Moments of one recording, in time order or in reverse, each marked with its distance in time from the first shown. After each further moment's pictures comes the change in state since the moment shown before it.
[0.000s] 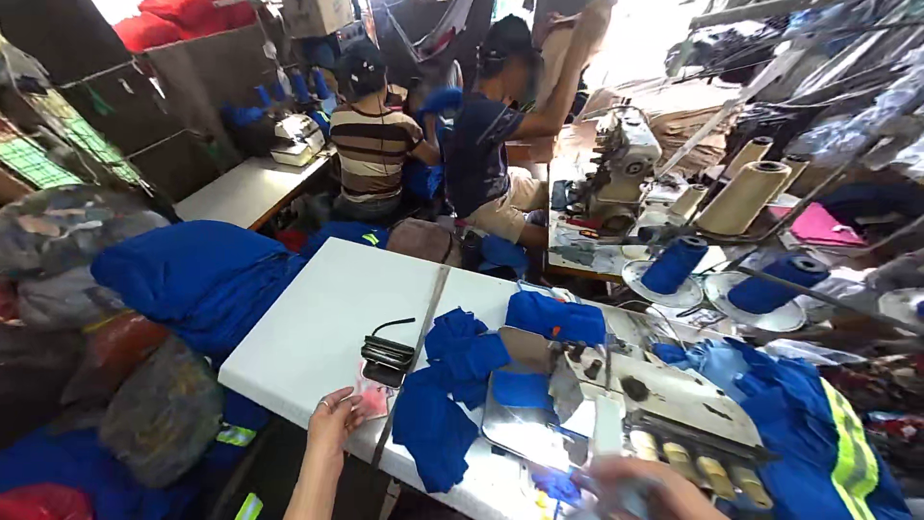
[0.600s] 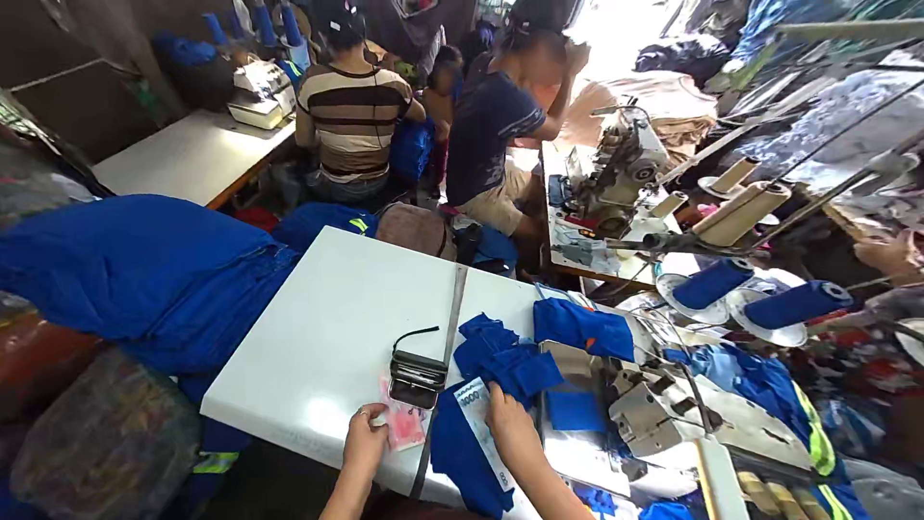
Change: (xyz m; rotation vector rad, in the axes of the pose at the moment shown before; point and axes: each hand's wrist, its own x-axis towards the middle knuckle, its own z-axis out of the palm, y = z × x) left_hand 0.090 -0.017 -0.030 0.499 -0.307 -0.003; right_hand 0.172 0.150 0.198 -0.890 -0.069 0.723
